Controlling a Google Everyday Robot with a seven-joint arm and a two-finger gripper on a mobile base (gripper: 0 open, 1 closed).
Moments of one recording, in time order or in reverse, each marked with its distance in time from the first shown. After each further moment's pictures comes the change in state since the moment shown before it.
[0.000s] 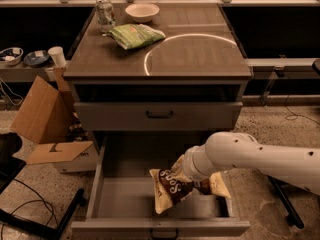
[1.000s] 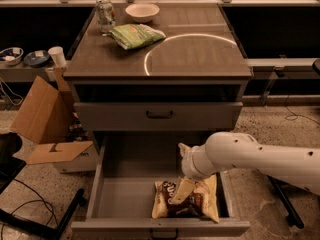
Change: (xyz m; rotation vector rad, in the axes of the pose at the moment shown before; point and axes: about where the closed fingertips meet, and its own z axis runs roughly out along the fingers) arm 0.000 0.000 0.000 0.000 0.000 0.000
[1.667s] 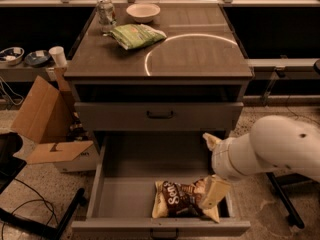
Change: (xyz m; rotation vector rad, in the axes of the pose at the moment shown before) arm -0.001 0.024 -0.144 0.045 0.047 -0.041
